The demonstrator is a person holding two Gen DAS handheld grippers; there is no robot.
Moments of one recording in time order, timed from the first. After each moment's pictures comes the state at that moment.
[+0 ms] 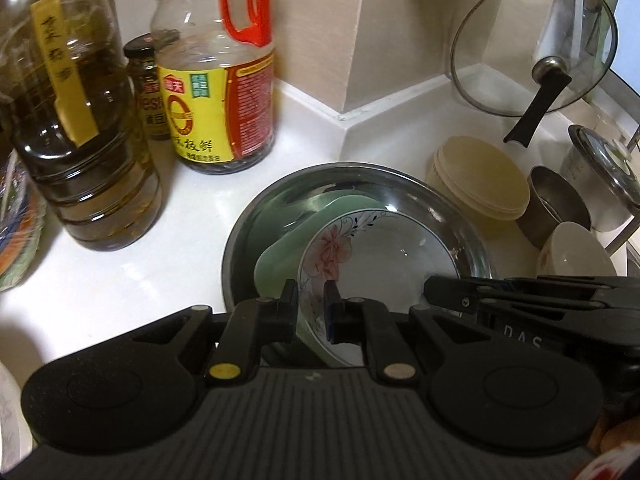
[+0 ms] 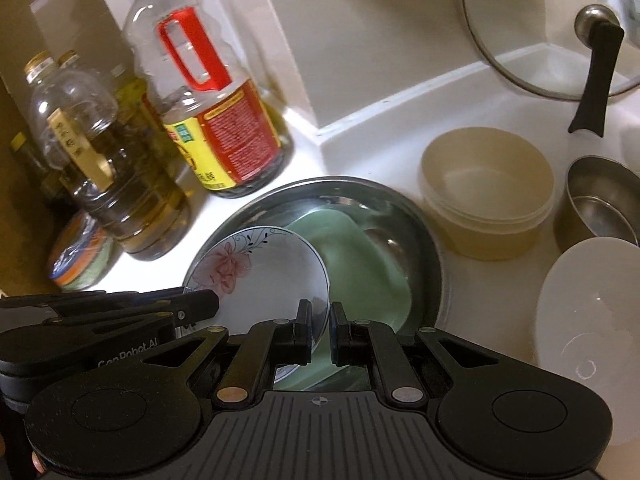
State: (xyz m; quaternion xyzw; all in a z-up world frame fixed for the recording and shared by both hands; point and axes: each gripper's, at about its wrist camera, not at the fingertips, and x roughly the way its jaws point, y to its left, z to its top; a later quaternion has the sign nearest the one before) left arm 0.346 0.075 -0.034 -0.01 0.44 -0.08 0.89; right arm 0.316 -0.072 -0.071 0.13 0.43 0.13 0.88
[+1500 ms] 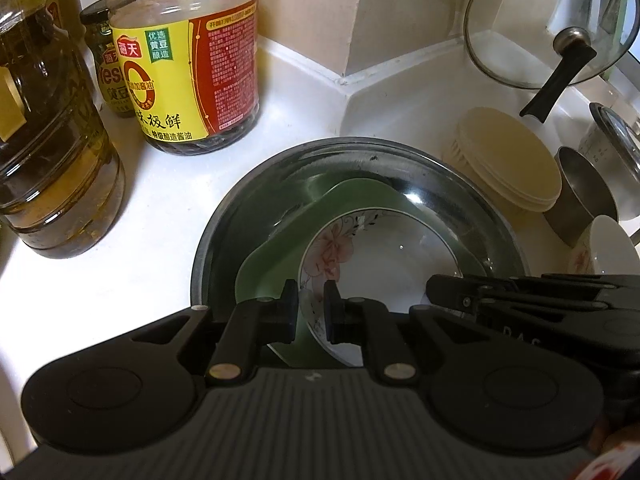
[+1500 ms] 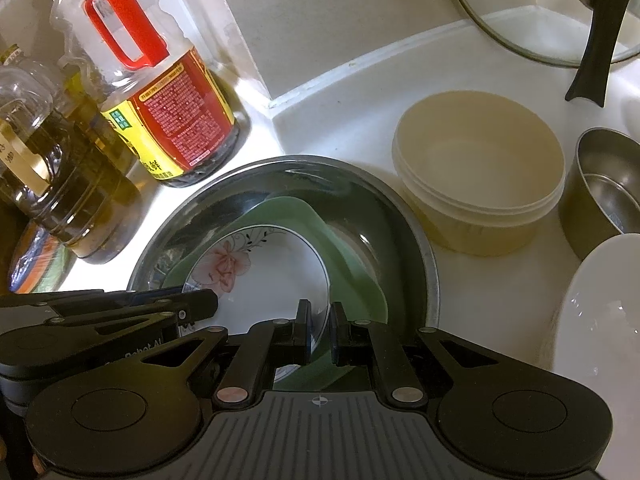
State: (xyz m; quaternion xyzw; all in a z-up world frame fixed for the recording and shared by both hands) left arm 0.389 0.070 -0.068 -0.01 0.49 -0.09 0.87; right arm 0.357 -0.068 -0.101 0.14 0.47 0.10 0.87
